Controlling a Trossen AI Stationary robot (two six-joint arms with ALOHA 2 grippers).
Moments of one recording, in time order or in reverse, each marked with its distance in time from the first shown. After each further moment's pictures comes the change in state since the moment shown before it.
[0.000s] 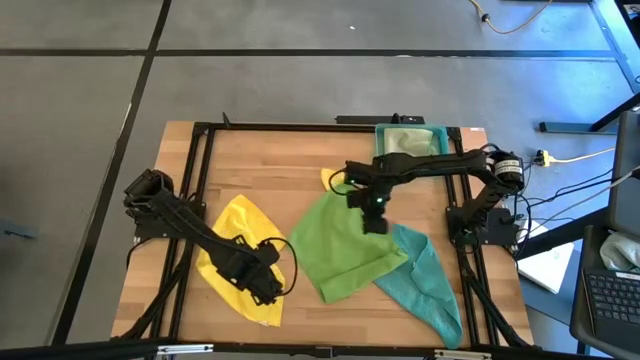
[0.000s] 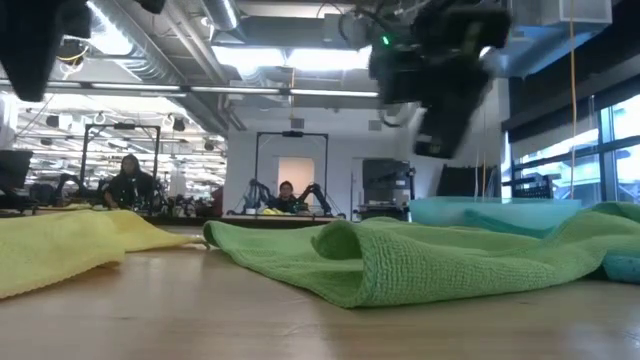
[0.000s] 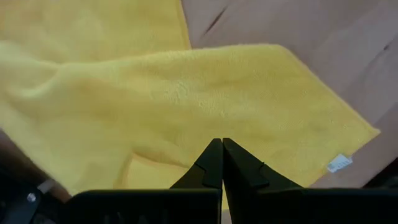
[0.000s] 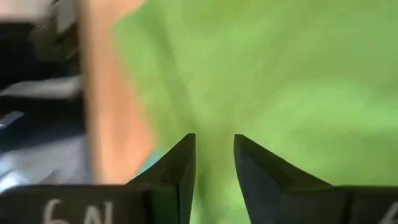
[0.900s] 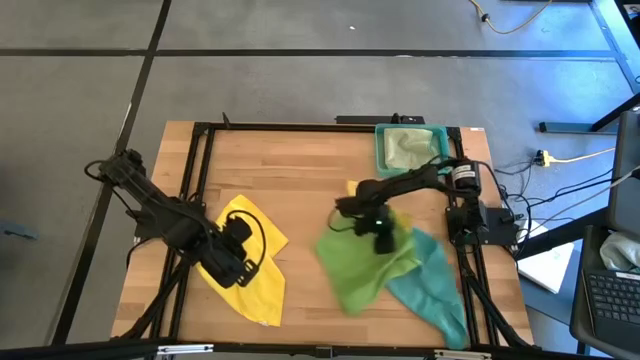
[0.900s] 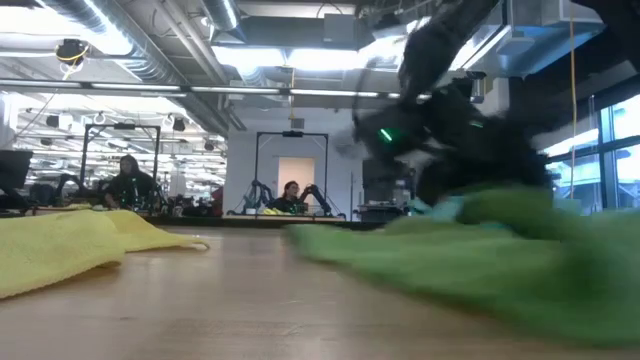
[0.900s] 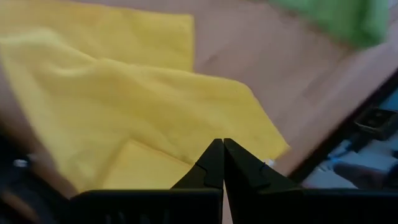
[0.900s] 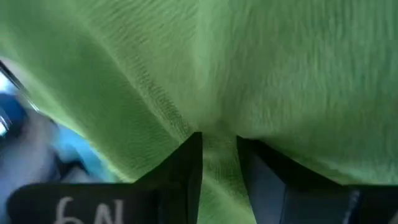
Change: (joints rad) left arm -0.053 -0.328 0.000 -0.077 -0.133 -0.290; right arm 0.084 0.341 -0.018 -0.343 0.162 -0.185
